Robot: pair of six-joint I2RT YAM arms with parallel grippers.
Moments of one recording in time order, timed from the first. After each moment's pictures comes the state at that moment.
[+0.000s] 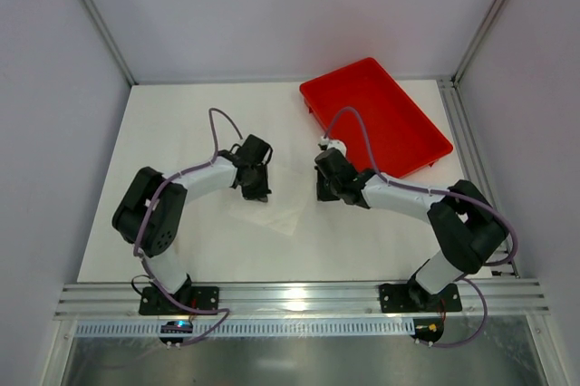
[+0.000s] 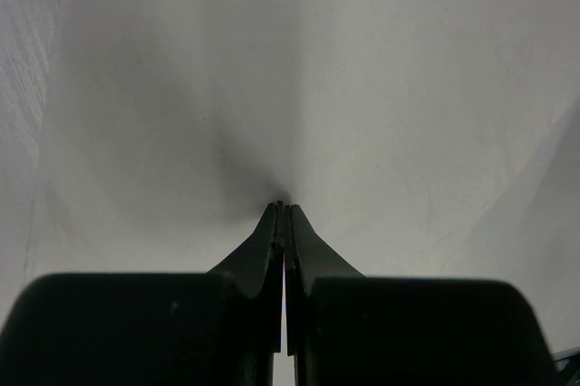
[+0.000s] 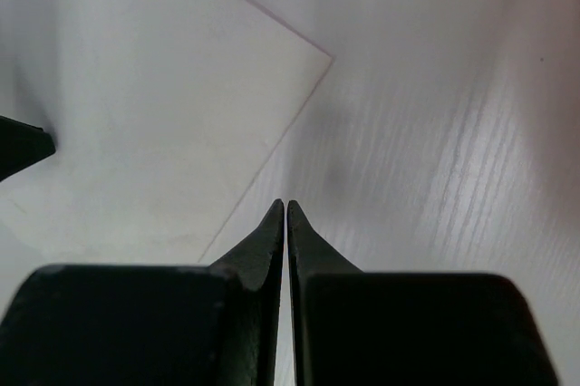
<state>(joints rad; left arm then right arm) -0.56 1.73 1.04 -0.46 0.03 -0.62 0.72 1.58 0.87 -0.18 0.18 0.56</state>
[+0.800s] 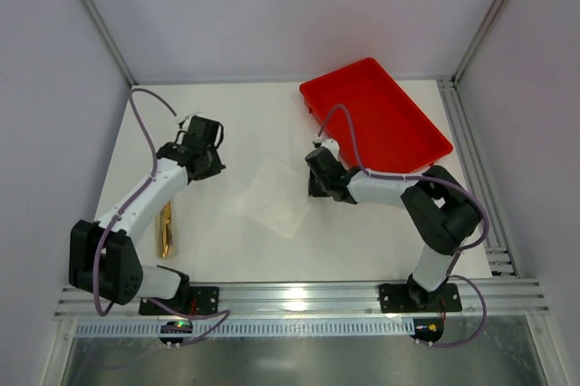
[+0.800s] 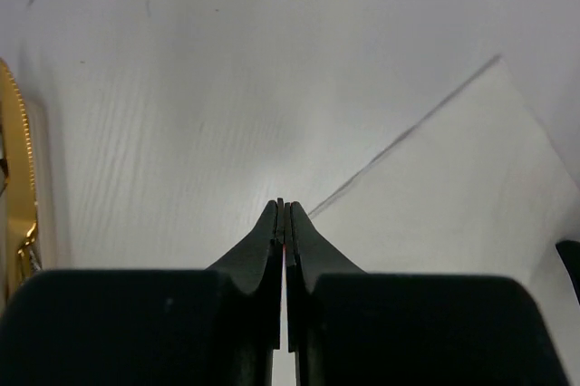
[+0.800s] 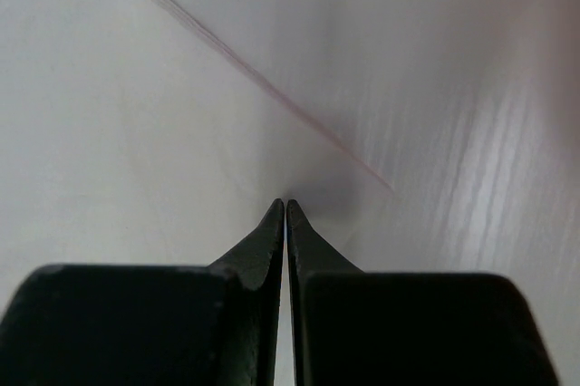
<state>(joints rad) -0.35 1.39 1.07 -0.65 -0.27 -0.61 0.72 1.77 0.95 -0.06 0.21 0.60</state>
